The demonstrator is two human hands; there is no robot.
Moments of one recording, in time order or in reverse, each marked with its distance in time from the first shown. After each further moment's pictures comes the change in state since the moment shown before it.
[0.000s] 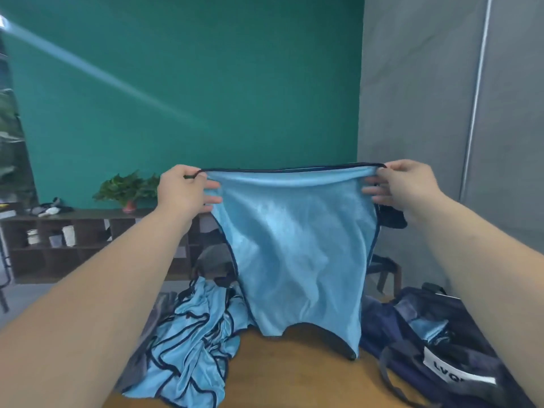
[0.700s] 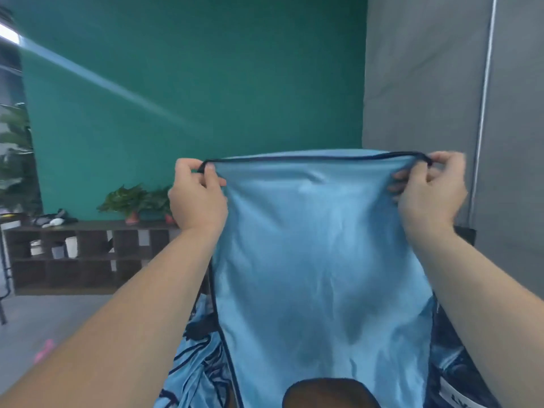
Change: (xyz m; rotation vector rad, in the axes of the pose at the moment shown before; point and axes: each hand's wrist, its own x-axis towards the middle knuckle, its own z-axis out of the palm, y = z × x) left_hand -0.003 0.008 0.034 0.069 0.335 0.366; right_hand -0.015 -0.006 0.018 0.045 0.360 -0.377
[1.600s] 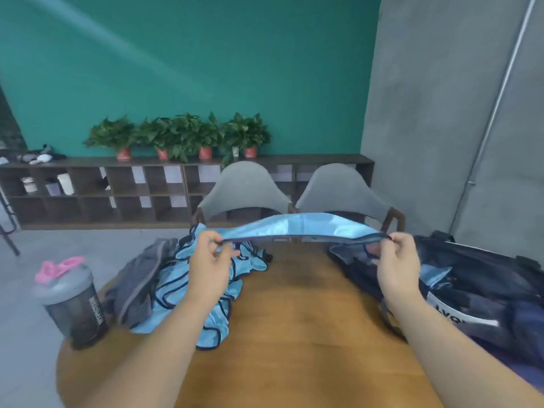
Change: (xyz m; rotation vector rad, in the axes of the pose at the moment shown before) left_hand -0.189 -0.183 -0.061 0.013 -0.514 -0.433; right_hand -0.167 0.192 -0.083 -0.300 -0.215 0.436
